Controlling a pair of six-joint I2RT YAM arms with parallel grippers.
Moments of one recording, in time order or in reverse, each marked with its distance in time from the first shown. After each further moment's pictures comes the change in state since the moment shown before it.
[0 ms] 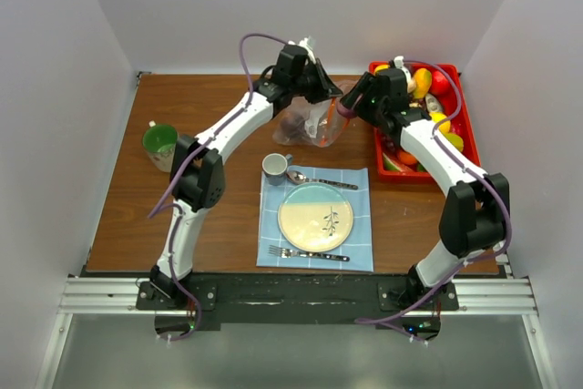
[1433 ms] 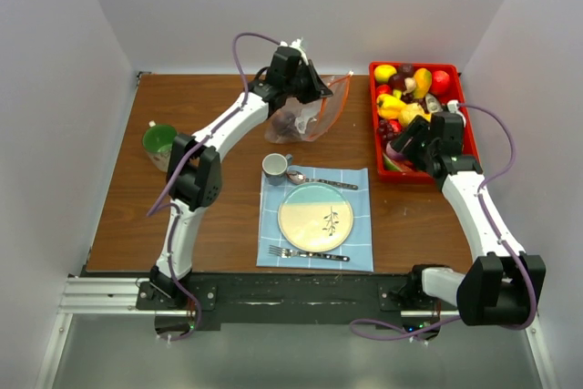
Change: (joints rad) left arm 0.034 -0.011 -0.057 0.016 -0.050 0.070; right arm -0.277 -0.453 -0.413 -0.177 -0.050 -0.139
